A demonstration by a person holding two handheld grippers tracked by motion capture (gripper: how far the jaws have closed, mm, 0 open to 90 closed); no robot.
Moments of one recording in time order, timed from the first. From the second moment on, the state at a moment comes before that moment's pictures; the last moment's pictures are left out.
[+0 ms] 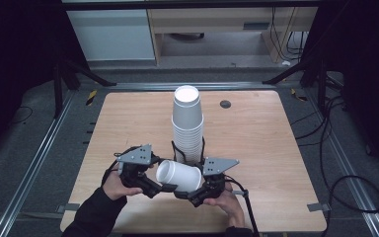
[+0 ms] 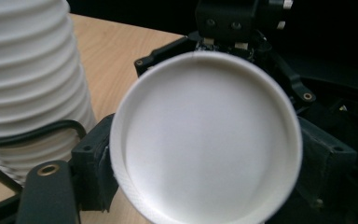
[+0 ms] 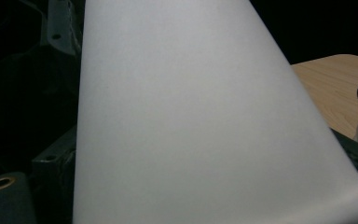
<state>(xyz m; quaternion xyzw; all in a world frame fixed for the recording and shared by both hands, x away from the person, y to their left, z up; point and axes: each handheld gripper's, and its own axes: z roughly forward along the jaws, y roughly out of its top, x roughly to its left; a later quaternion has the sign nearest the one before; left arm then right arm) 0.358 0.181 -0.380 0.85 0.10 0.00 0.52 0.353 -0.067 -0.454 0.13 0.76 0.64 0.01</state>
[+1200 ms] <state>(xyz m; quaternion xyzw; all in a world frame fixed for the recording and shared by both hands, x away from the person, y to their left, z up) 0.367 0.193 -0.388 0.92 0.10 0.02 0.39 0.382 -0.057 -0.417 0.05 0.89 0.45 0.04</state>
